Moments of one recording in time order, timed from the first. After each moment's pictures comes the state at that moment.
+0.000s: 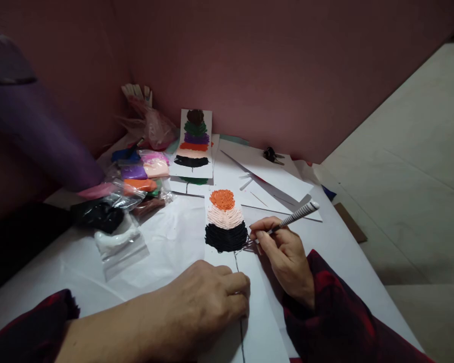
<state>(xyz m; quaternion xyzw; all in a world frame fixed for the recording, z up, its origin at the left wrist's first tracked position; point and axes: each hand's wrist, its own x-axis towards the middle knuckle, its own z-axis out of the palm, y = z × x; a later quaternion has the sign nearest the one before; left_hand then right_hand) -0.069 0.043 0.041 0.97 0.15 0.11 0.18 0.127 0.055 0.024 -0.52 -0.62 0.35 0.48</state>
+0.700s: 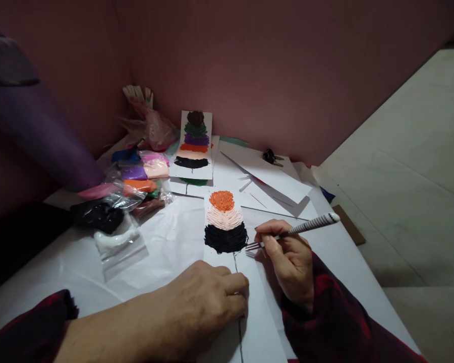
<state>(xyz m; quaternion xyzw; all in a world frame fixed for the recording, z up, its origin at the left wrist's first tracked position) -0.069 0.044 0.043 0.96 0.15 0.11 0.19 0.126 0.048 0.027 -0.48 -0.64 0.26 0.54</state>
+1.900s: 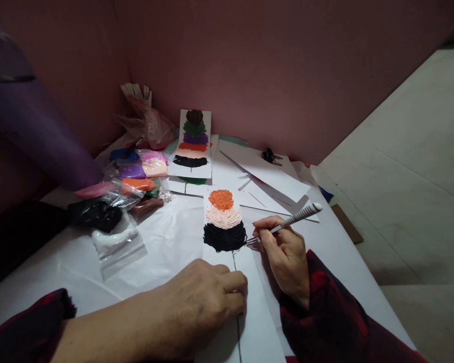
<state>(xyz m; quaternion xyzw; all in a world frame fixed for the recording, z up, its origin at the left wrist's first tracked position) -0.068 0.045 0.046 0.96 0.15 0.12 0.19 0.127 0.055 0.025 -0.54 -0.63 0.23 0.50</state>
